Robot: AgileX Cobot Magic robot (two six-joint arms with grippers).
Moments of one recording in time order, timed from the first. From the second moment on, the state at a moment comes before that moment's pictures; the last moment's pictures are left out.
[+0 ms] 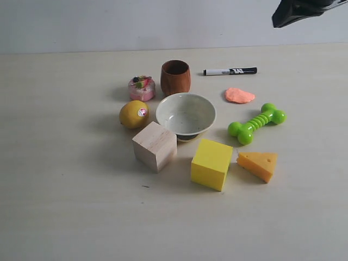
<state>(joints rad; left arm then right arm) 0.05 0.01 0.00 0.02 0.37 -0.15 0.17 1.69 -1.46 0.23 0.87 -0.12</state>
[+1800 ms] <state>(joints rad) 0.05 0.01 0.00 0.02 0.37 -0.15 0.19 2.36 -1.90 0.13 0.99 -0.10</state>
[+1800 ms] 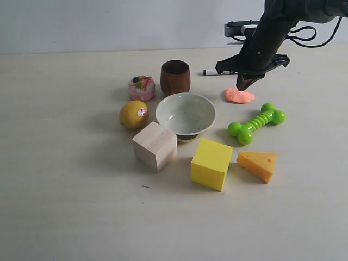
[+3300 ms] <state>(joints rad) 0.05 0.01 0.00 0.02 0.37 -0.15 0.19 2.48 -1.95 0.15 1.00 -0.08</state>
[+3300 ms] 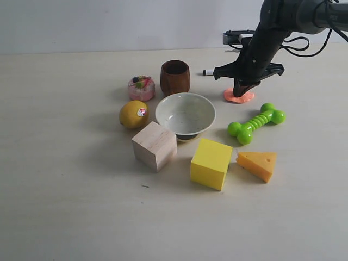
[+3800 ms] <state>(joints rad) 0.05 0.01 0.00 0.02 0.37 -0.15 0.19 2.48 -1.95 0.15 1.00 -0.08</state>
